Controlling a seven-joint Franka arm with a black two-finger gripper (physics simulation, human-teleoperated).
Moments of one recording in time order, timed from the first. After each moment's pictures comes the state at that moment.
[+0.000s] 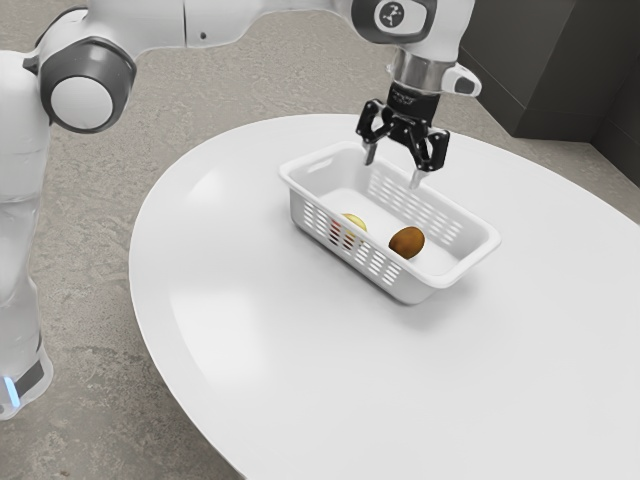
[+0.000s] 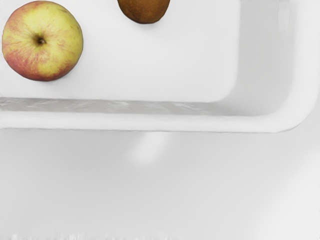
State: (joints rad) arm -0.08 0.18 0.04 -1.25 -0.10 1.43 -0.64
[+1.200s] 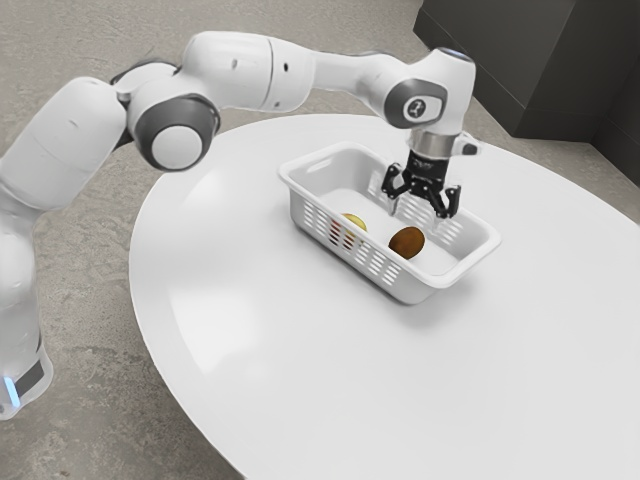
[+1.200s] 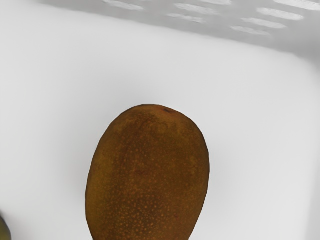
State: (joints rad) arm 0.13 0.59 -0.05 -1.08 -0.11 1.71 -0.64
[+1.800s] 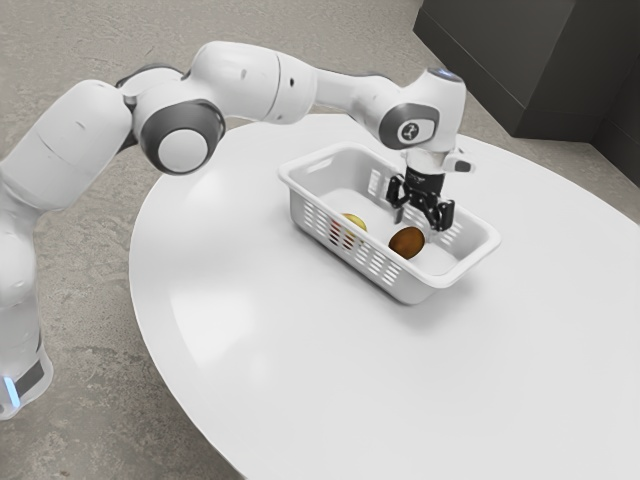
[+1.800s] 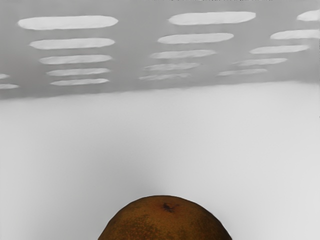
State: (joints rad) arm 0.15 0.63 -0.06 -1.14 -0.08 1.88 -0.37
